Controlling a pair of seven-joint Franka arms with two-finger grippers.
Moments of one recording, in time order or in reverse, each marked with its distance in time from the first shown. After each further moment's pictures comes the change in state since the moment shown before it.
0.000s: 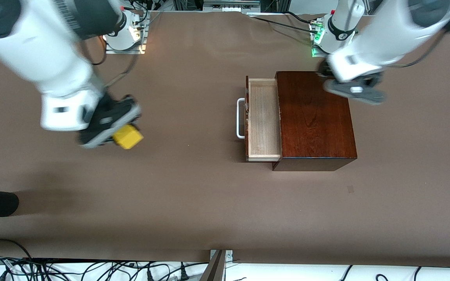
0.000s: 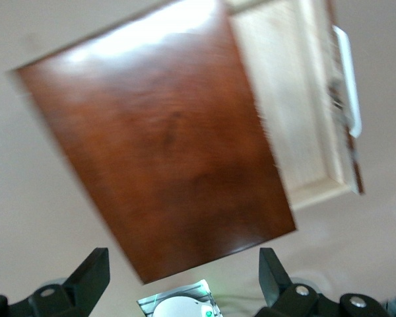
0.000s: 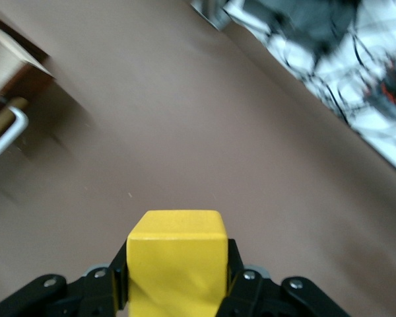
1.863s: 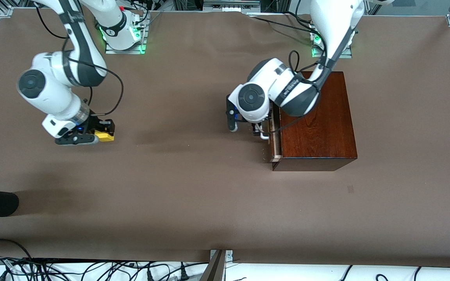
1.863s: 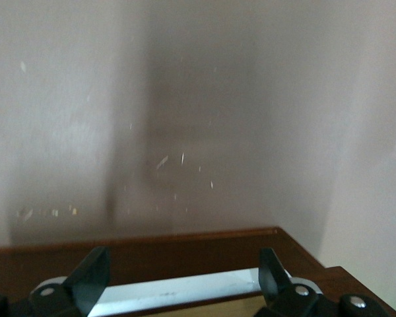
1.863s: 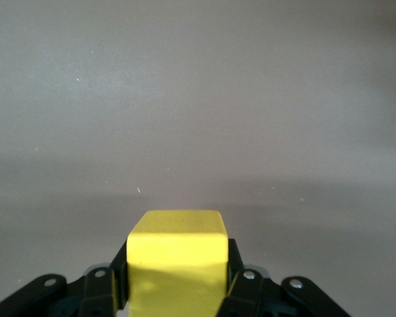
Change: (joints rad) left arm -0.241 0.466 -0.003 0.046 0.097 0.341 0.808; right arm -0.201 -0.190 0.055 -1.033 -0.066 0.755 0.406
